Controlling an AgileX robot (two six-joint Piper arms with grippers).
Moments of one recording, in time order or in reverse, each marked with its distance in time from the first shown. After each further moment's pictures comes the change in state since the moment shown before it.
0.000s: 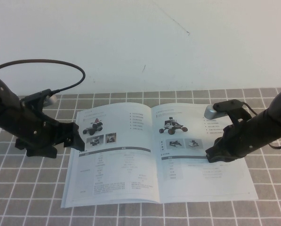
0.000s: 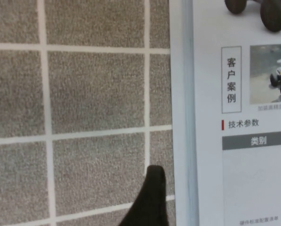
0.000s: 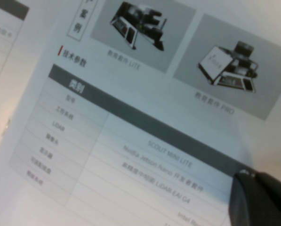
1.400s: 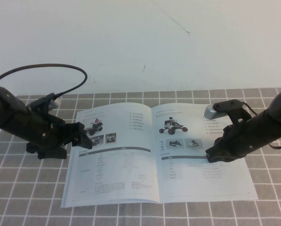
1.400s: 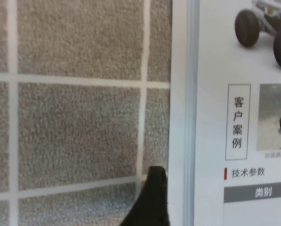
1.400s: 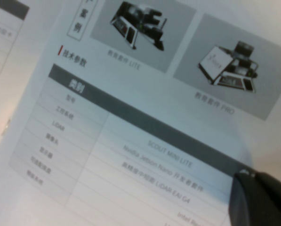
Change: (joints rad) right arm 0.000 0.000 0.000 -0.001 0.000 0.000; left arm 0.002 0.088 -0.009 -0.167 -0.061 0.085
